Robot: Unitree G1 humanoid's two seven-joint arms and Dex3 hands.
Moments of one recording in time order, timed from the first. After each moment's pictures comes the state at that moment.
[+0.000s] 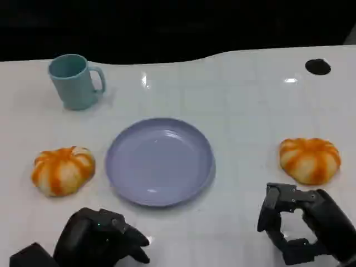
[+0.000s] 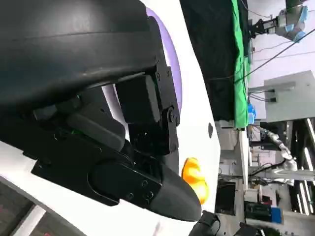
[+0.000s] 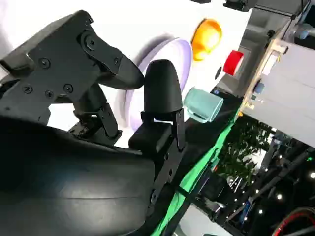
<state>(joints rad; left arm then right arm) 0.03 0.00 0.04 0.54 -0.19 -0.62 -0.49 -0.01 -0.18 0.10 0.37 -0.05 -0.76 0.28</state>
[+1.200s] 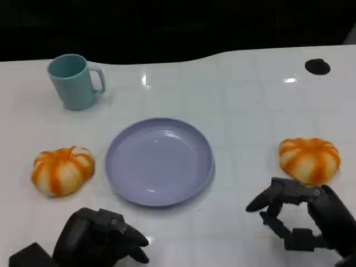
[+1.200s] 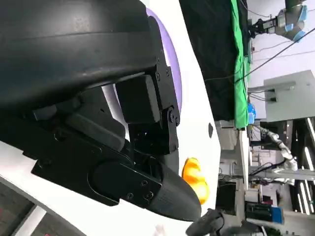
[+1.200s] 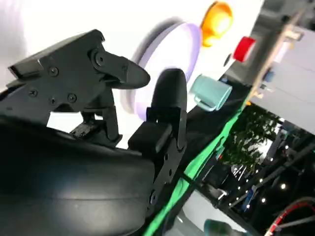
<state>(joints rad) 0.03 0.00 0.04 0.54 -0.19 -0.62 -0.49 -0.03 -0.18 0.07 0.37 -0.18 -0.76 0.16</state>
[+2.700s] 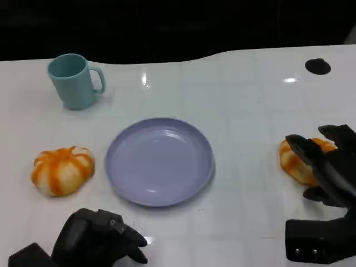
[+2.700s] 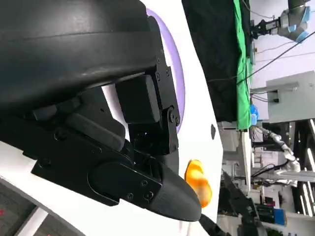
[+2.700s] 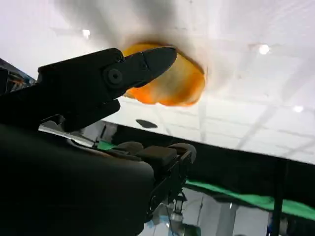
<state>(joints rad) 0.02 0.01 0.04 0.57 -0.19 -0.64 -0.49 -0.22 -0.44 0.29 0.27 -1.06 -0.02 -0.17</state>
